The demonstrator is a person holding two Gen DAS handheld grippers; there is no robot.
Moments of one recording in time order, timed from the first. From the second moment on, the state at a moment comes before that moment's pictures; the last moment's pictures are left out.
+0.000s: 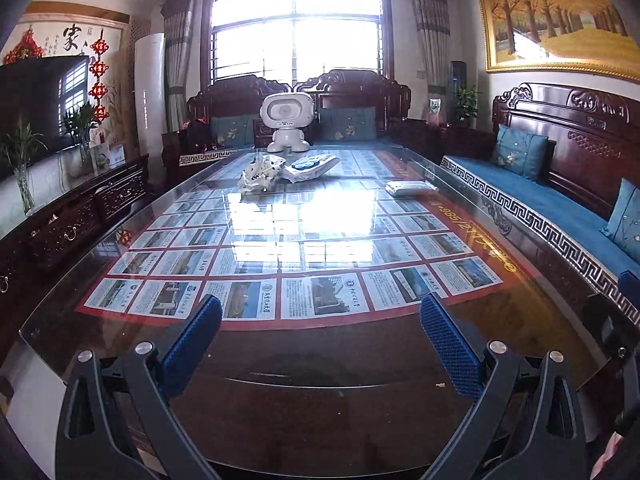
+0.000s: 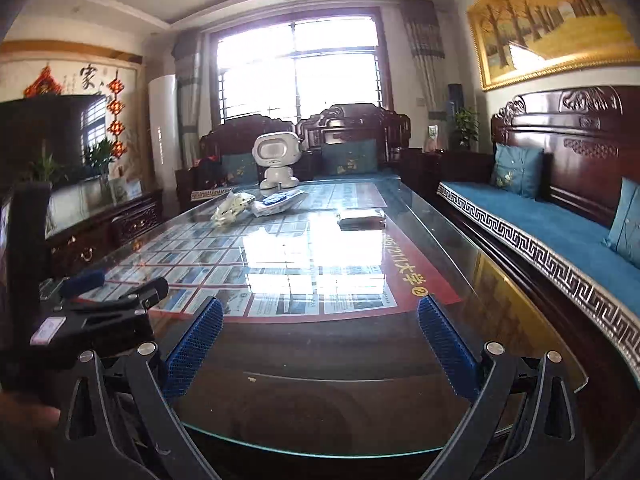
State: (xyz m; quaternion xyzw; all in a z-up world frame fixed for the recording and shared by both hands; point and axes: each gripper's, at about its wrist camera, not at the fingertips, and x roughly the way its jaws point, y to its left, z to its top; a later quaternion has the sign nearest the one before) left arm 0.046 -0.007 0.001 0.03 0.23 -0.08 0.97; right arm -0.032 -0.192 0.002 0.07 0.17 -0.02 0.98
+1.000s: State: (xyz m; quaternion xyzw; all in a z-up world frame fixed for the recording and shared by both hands) left arm 0.041 -0.009 0.022 0.04 0.20 -0.08 0.98; right arm -0.025 -0.189 -0.001 0.06 0.19 -0.03 0.98
